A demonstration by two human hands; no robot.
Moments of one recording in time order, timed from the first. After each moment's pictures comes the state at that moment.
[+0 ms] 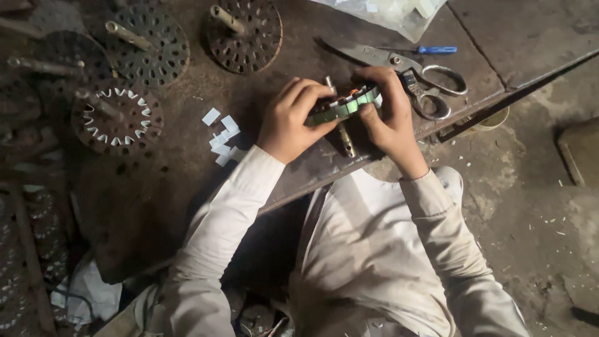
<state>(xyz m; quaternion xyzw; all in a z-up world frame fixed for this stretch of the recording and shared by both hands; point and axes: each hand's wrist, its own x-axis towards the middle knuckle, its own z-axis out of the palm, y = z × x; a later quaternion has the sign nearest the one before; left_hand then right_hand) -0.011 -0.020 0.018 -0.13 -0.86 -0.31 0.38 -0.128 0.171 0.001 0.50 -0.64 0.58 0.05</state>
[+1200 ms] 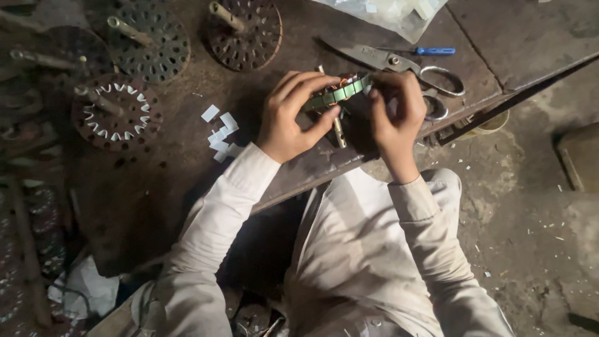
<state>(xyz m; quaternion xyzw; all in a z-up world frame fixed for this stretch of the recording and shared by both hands) -0.006 -0.015 0.028 -0.13 -0.83 -0.35 0.41 -0.120 0.173 -0.013 0.37 -0.71 0.56 0.21</state>
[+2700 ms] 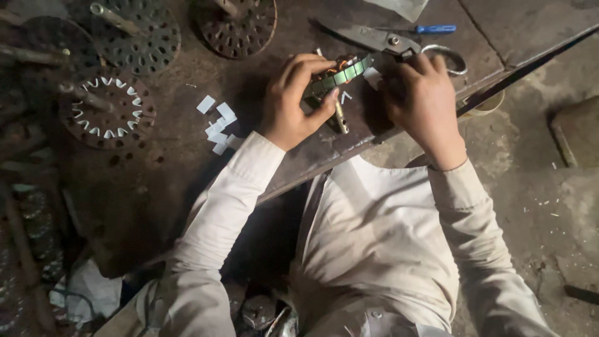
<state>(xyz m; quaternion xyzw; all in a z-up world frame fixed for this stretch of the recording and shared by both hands) -0.012 -0.018 0.017 -0.15 -0.82 -0.37 0.41 -0.138 0.213 0.015 0.44 -0.84 0.21 0.24</state>
